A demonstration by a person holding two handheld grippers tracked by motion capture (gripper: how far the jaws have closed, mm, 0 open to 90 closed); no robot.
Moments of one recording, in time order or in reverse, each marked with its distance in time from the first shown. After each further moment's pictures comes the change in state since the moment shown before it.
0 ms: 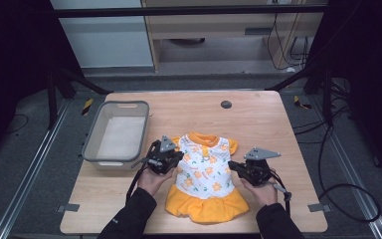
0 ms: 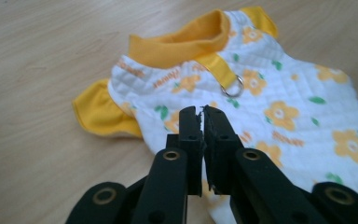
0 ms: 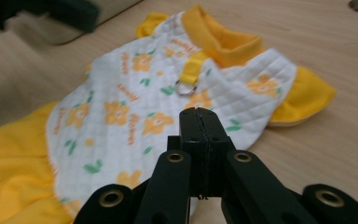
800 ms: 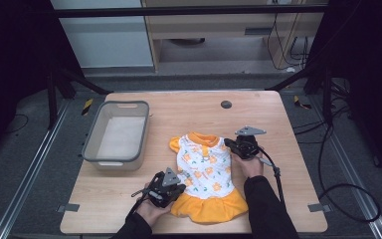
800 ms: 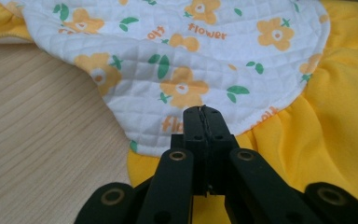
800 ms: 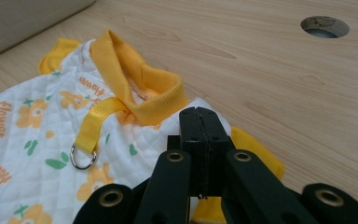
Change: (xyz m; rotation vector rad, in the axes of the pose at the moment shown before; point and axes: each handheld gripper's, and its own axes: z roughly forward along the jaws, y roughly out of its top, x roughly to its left) left arm -0.046 -0.059 -0.003 0.107 -0.104 0.047; right arm -0.051 0.025 0.076 -0.018 -0.102 0.023
